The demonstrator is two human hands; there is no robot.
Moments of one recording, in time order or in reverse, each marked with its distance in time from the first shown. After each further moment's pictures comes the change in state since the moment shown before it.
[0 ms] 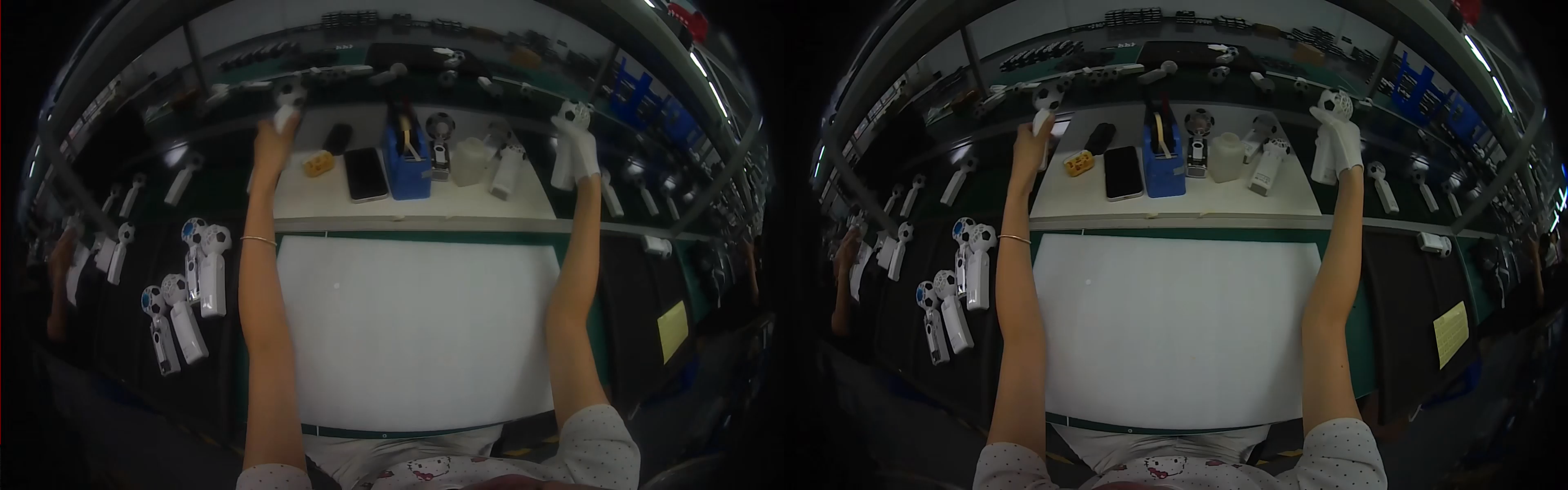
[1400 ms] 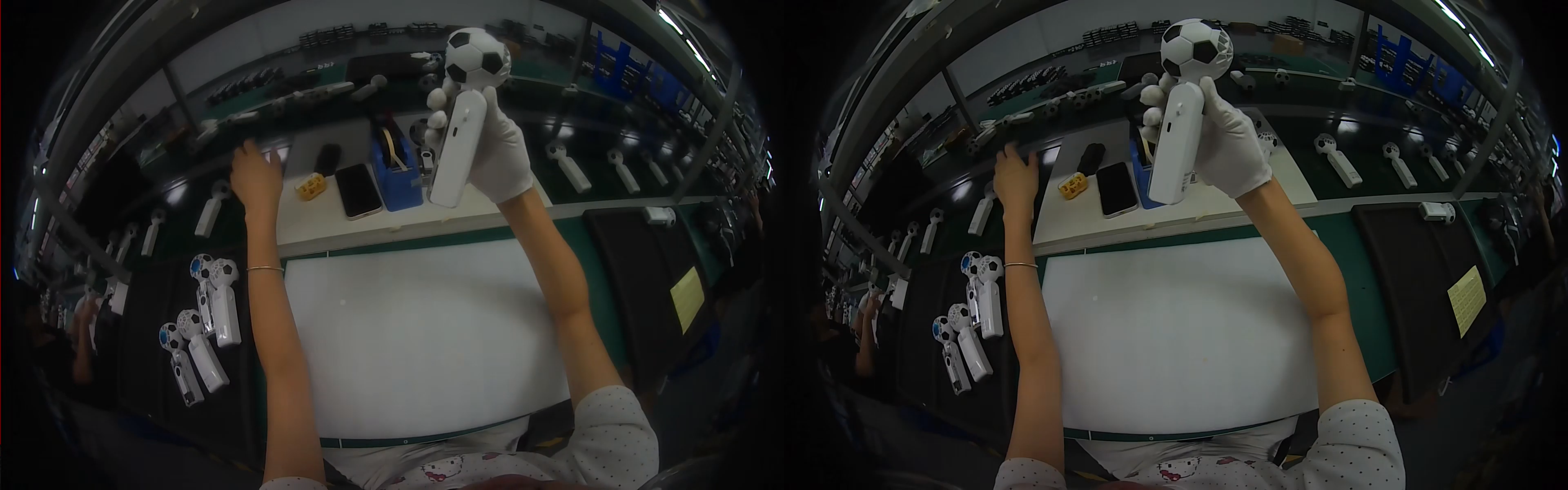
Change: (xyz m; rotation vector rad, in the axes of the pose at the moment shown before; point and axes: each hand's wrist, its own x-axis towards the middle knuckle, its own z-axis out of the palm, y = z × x) left_hand -0.018 0.040 -0.018 0.713 0.260 0.304; right_hand -0.128 -0.081 0.106 1.243 -1.096 -0.155
